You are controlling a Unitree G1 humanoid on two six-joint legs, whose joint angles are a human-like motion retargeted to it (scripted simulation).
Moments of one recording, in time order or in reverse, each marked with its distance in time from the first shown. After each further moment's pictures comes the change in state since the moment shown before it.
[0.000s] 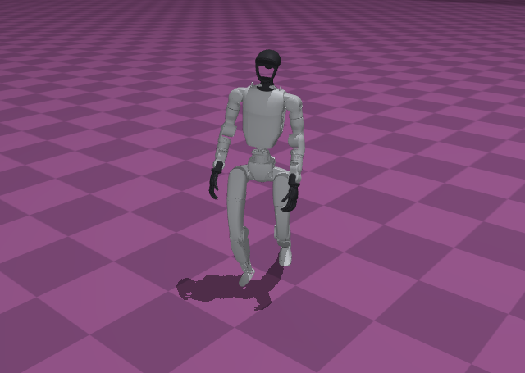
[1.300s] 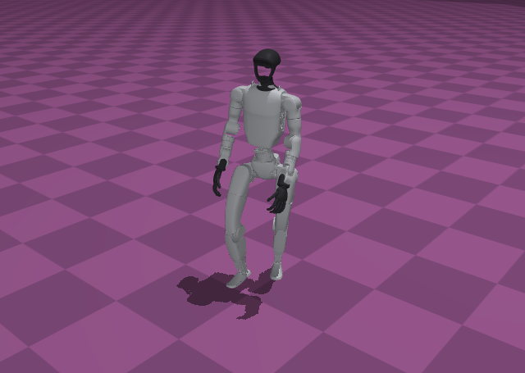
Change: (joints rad) left arm -0.143 -0.022 -0.050 -0.011 0.030 -0.009 0.111; right arm -0.013 0.009 0.075 0.020 -0.029 -0.010 -0.034; waist -0.054 -0.050 -0.044; left_leg -0.004 -0.189 0.144 -0.724 0.006 0.071; right_leg -0.172 -0.182 -0.013 -0.016 0.046 0.109
